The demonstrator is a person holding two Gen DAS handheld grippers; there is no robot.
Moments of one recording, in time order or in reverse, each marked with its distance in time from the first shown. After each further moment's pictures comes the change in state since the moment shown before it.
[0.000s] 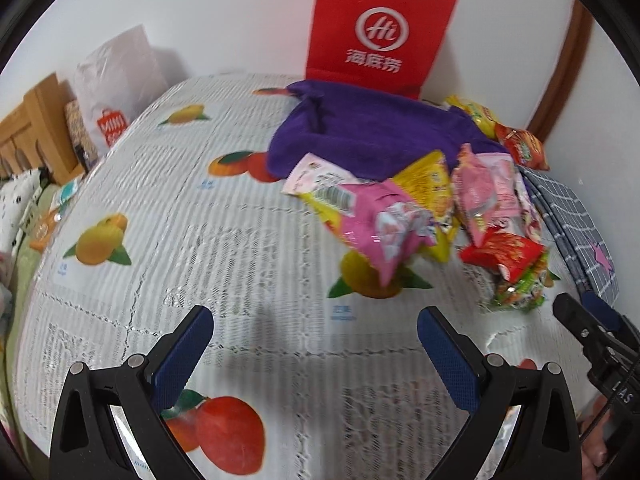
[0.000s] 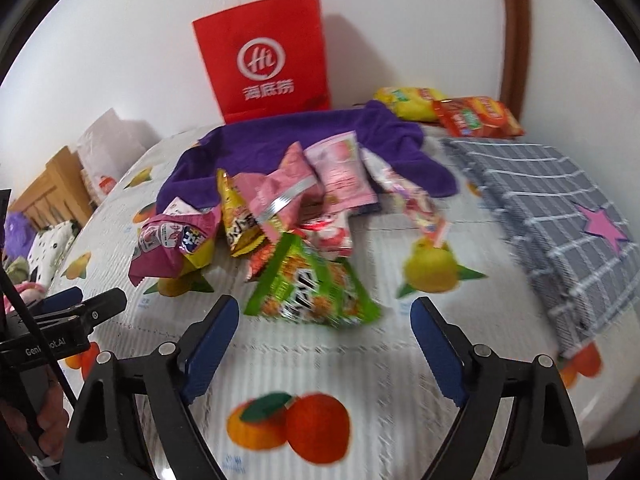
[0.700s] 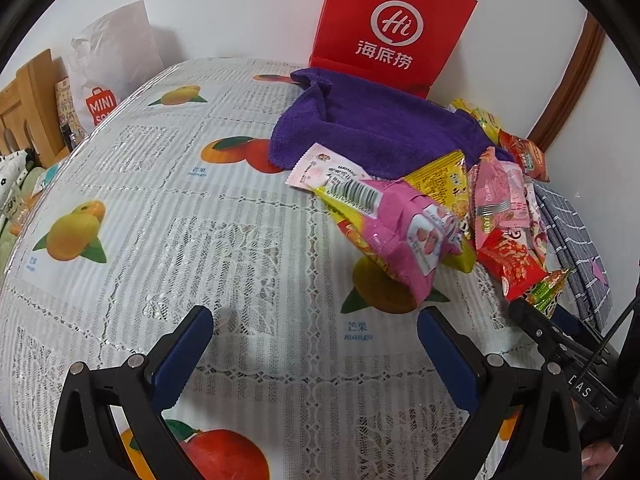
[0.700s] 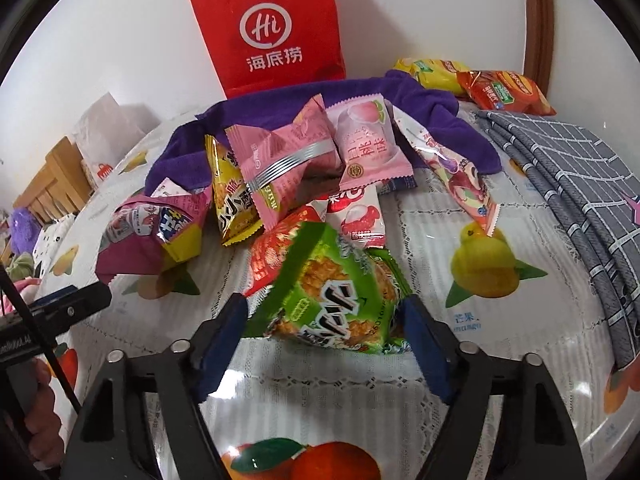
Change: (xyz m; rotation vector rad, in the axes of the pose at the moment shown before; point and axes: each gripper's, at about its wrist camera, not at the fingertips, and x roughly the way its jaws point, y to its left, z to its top) left arm 0.025 0.013 0.004 -0.034 0.010 -0.063; right arm 0.051 0.004 -0.006 0.000 0.048 0.039
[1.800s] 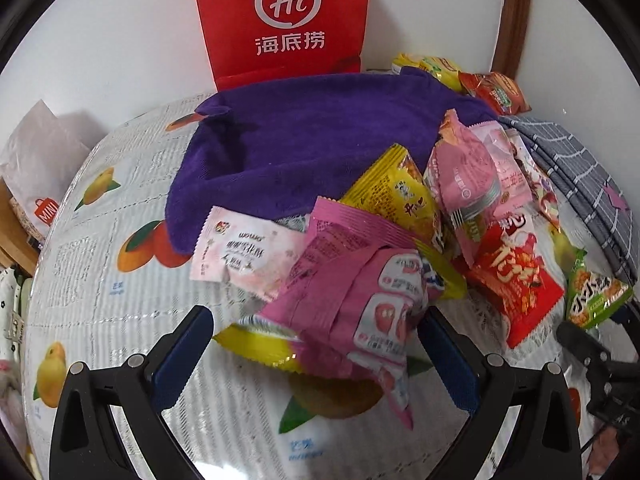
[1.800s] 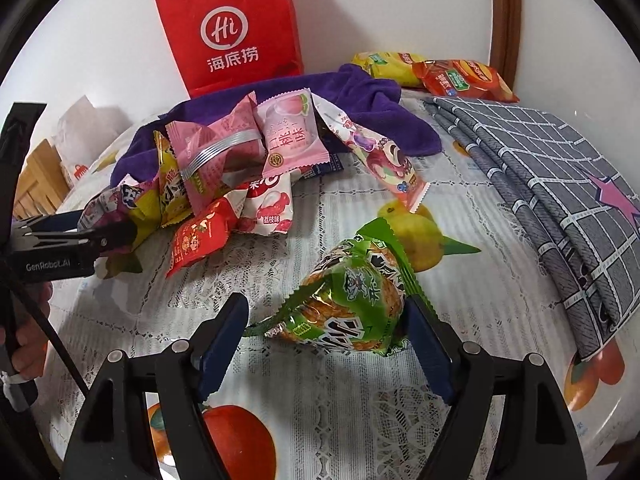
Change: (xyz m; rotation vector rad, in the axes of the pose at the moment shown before) left arm 0.050 -0.070 0.039 0.332 0.016 0.037; right arm -0.009 -0.045 -0.012 0.022 0.008 -0.081
